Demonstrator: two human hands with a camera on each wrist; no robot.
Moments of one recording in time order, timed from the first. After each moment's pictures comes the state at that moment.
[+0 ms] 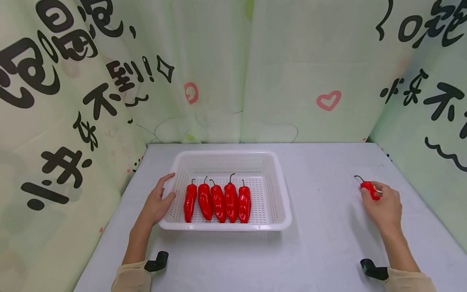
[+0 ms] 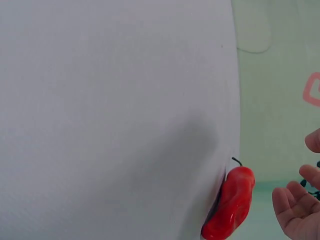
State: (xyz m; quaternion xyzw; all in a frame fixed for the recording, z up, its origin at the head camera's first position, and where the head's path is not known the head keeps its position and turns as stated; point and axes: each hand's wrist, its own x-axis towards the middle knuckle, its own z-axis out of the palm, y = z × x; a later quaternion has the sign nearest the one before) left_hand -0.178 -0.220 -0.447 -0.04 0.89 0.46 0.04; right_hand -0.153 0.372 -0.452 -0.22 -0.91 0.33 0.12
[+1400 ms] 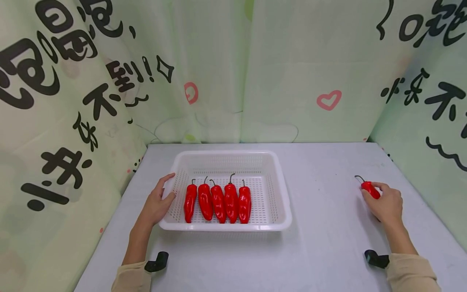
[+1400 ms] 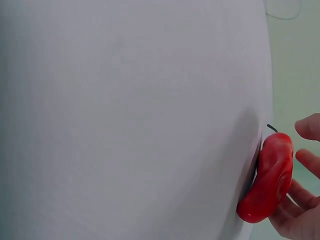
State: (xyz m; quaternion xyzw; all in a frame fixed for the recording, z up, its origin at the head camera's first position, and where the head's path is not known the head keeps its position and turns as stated) left_hand -0.178 -0.220 -0.446 -0.05 0.89 0.46 0.04; right_hand -0.178 0.407 -0.475 -0.22 -0.93 0.29 0.07
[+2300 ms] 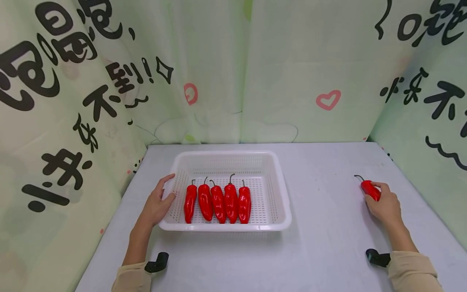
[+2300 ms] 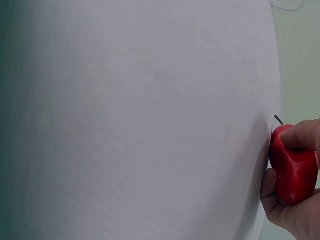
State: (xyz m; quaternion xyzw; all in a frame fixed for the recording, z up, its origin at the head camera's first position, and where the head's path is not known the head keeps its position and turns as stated) left_hand -0.177 -0.221 -0.448 -0.04 0.89 0.46 0.03; right_hand -0.180 0.424 -0.487 -0.19 -0.94 0.29 0.03
